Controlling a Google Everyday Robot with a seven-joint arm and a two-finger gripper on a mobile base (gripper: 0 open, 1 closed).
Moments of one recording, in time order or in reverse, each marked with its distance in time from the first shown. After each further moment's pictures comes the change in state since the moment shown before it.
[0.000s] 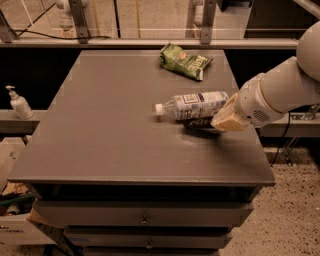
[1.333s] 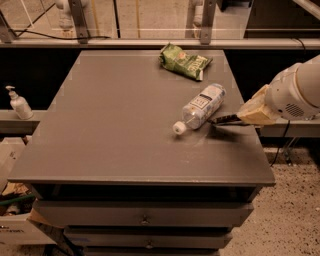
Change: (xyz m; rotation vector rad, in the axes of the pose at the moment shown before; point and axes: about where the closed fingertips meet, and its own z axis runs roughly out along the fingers) arm 0.033 -0.023 -0.053 0.117 0.036 0.045
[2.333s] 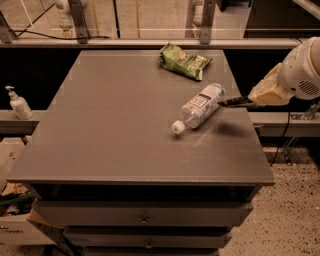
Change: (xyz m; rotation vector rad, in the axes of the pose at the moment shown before) arm -0.014 -0.033 -0.031 0.072 0.035 -0.022
